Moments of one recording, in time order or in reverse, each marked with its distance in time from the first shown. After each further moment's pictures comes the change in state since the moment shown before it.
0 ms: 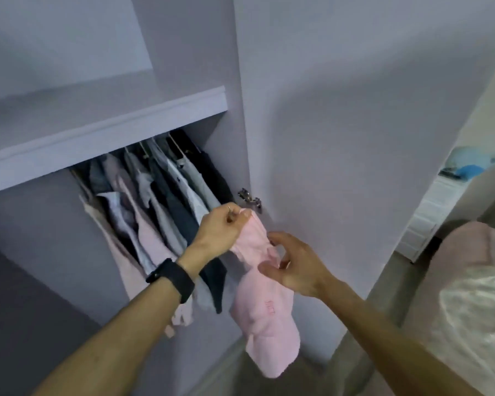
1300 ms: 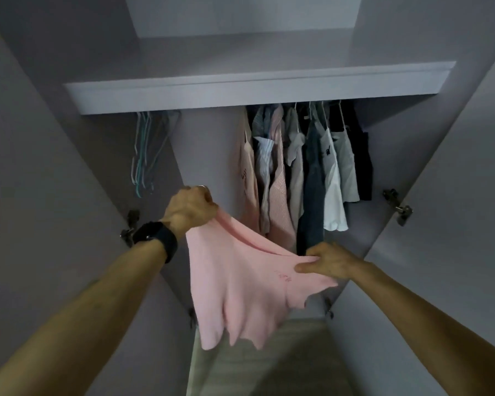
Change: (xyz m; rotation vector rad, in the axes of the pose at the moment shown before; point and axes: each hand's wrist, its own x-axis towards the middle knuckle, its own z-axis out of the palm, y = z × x) left_hand -0.141 -0.142 -0.212 0.573 0.318 -0.686; right_hand 0.109 -0.057 0.151 -0.278 -0.765 -0.155
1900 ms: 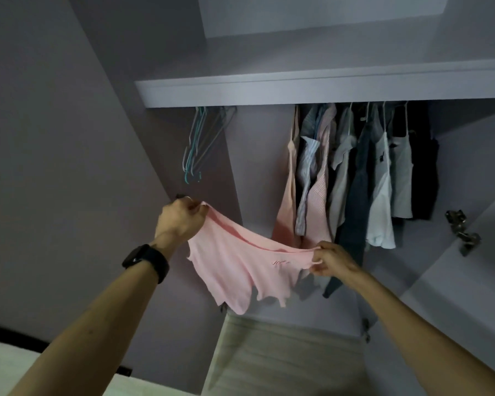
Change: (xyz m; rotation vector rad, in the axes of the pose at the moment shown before) left_hand -0.061 -0.063 0.010 -0.153 0.306 -0.338; right_hand 0.039 -0.032 0.020 0.766 -0.072 0.097
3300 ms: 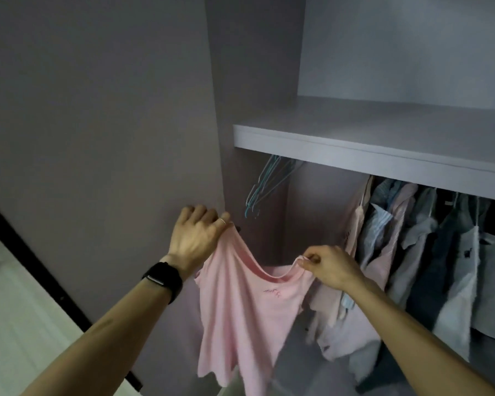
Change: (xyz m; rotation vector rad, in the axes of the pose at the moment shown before) left_hand -0.019 -0.041 -0.070 0.680 0.605 0.523; right_hand 0.032 -0.150 0.072 -0.931 -0.032 -0.670
